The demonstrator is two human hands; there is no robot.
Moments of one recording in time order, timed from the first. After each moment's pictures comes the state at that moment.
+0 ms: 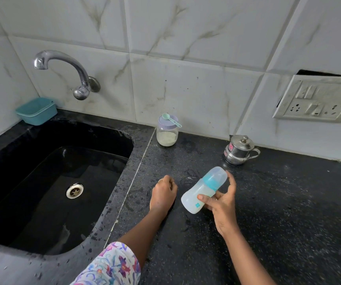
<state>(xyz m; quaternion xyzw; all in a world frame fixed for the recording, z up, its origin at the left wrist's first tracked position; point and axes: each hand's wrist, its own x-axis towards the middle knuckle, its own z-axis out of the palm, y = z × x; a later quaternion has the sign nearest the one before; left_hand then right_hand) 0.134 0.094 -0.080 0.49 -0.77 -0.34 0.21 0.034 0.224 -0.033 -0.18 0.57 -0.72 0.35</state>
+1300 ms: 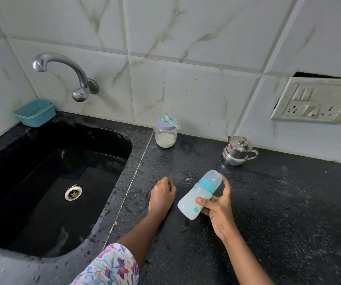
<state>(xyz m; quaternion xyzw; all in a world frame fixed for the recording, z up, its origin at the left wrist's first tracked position) 0.133 0.094 -0.082 0.49 -0.77 -0.34 0.21 0.036 0.227 -0.032 -0.15 0.55 -0.71 0.42</state>
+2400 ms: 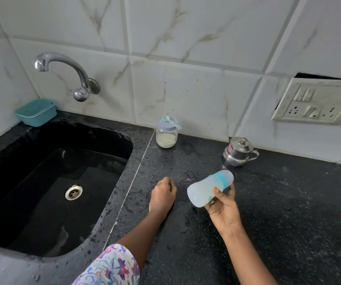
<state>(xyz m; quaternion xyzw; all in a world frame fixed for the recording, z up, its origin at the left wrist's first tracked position) 0.134 0.093 -0.082 0.49 -0.77 -0.34 0.20 0.024 0.223 -0.030 -0.02 0.35 -0.82 0.45</state>
